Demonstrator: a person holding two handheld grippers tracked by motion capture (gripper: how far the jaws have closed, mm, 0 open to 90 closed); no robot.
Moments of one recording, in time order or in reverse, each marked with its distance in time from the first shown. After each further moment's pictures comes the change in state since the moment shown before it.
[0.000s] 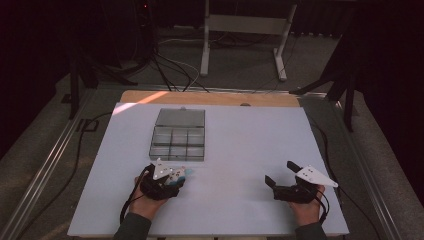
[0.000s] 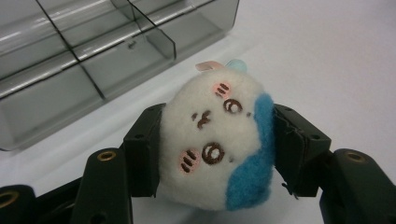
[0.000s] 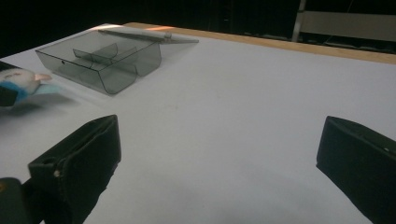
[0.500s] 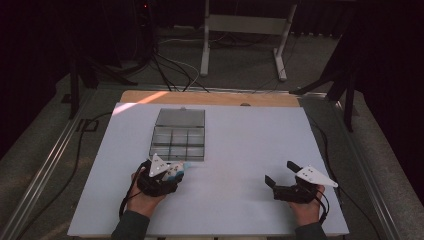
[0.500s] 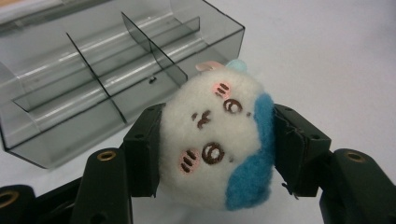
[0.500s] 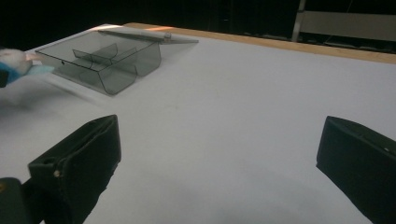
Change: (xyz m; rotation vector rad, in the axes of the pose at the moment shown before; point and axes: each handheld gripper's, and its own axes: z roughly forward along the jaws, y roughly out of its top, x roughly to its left) left arm 0.003 0.014 -0.015 -0.053 0.025 0.002; right arm 0.000 0.000 0.000 -0.001 0.000 0.002
